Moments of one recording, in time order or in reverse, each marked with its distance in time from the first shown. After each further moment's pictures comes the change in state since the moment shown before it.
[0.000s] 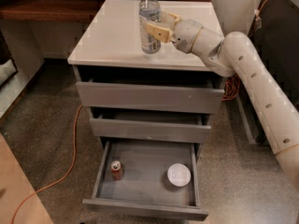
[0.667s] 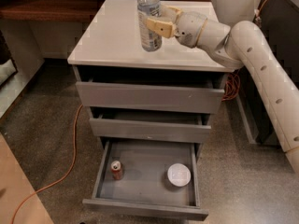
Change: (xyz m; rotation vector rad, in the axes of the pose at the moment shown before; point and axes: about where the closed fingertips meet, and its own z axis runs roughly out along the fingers) arm -0.031 0.021 -0.008 -0.072 0.022 -0.010
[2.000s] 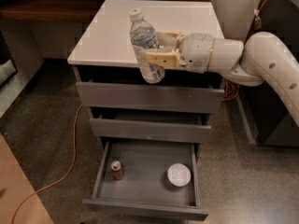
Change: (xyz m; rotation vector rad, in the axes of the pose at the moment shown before) arm 0.006 0.117 -0.050 -0.183 0.137 -0.028
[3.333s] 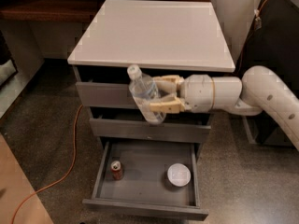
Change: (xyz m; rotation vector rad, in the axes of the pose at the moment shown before) arm 0.074 0.098 -0.024 -0.238 0.034 -0.023
